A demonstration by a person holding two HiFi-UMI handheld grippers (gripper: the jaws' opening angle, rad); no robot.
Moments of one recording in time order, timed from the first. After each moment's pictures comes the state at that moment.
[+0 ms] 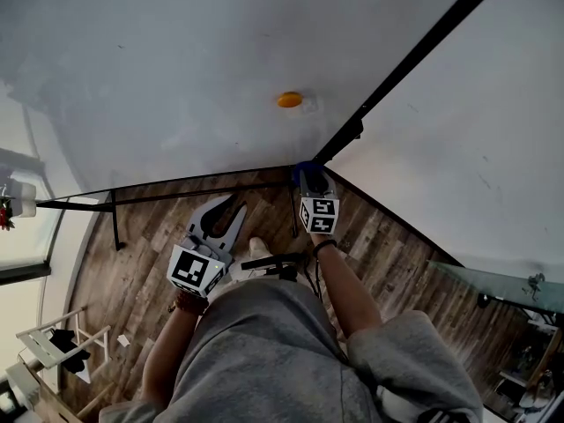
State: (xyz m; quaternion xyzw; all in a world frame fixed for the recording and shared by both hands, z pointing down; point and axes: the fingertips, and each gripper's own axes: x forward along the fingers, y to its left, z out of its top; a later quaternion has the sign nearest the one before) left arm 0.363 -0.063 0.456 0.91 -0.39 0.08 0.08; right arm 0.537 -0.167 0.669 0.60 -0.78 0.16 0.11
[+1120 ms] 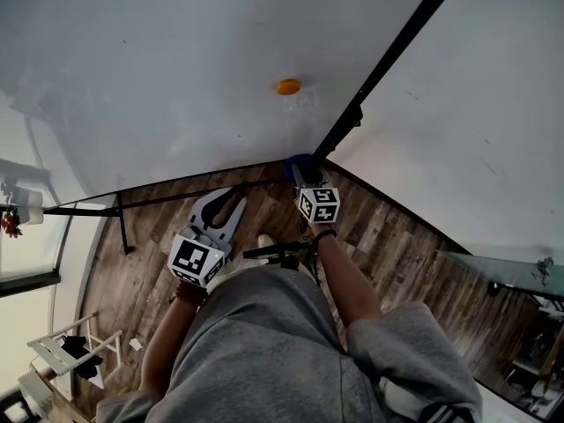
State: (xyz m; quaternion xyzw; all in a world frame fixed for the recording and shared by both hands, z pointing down) left arm 0.349 -0.063 0.467 0.92 -0.37 0.11 0.08; right arm 0.501 -0.166 0.675 0.55 -0.80 0.22 0.05
